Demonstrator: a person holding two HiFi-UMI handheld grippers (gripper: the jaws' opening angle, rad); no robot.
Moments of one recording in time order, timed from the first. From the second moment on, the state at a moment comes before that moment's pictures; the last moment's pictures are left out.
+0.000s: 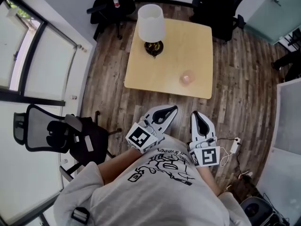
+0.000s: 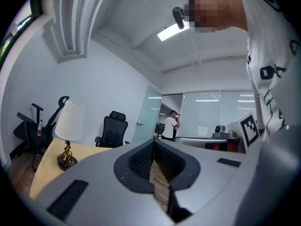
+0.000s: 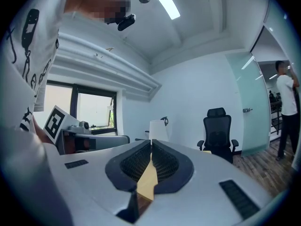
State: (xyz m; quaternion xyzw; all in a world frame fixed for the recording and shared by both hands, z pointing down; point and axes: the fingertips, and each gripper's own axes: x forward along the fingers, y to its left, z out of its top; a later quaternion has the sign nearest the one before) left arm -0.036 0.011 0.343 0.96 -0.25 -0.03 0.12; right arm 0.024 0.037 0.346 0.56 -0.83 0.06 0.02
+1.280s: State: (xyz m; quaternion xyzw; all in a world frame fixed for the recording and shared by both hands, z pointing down) left arm 0.000 -0.094 0.383 0.96 -0.23 0.03 0.15; right arm 0.053 -0.076 0.379 0.56 -0.82 0.06 0.09
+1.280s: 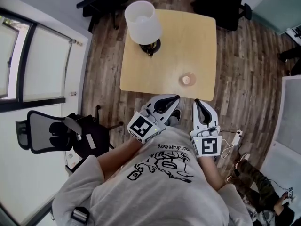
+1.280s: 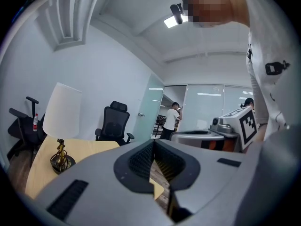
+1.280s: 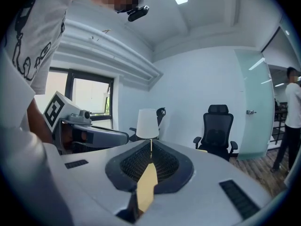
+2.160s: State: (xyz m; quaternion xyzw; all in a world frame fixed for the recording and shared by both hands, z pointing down) left arm 0.033 -0.109 0.518 0.96 -0.21 0.11 0.15; right arm 0.078 -0.100 0.530 0.41 -0.84 0.02 0.37
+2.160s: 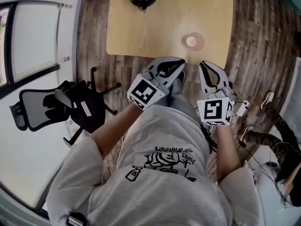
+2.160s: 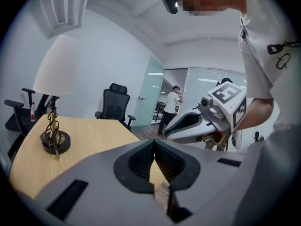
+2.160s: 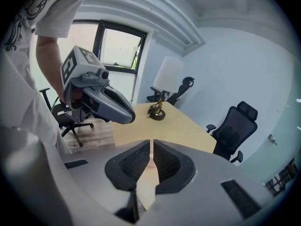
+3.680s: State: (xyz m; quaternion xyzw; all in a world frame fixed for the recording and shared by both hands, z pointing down) left arm 0.035 -0.151 0.626 0.95 -0.20 0.14 0.19; right arm 0.069 -0.131 0.667 0.18 -0.76 -0.01 0.63
